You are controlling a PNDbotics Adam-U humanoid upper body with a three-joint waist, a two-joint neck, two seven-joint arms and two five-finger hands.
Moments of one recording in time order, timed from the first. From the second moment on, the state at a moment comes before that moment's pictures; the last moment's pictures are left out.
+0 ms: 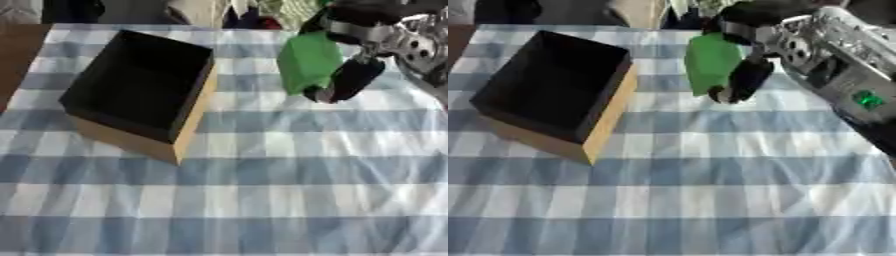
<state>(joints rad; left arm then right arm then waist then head) -0.25 0.35 0.02 -1.99 -0.05 -0.13 0.72 -1.10 -0.83 0.59 -1.79 0.59 0.57 0.68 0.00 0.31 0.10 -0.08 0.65</state>
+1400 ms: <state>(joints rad) -0.27 0.32 0.00 -1.99 -0.04 -0.14 0.70 -1.36 -0.25 0.59 -1.31 0.88 0.55 0.70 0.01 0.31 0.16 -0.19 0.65</state>
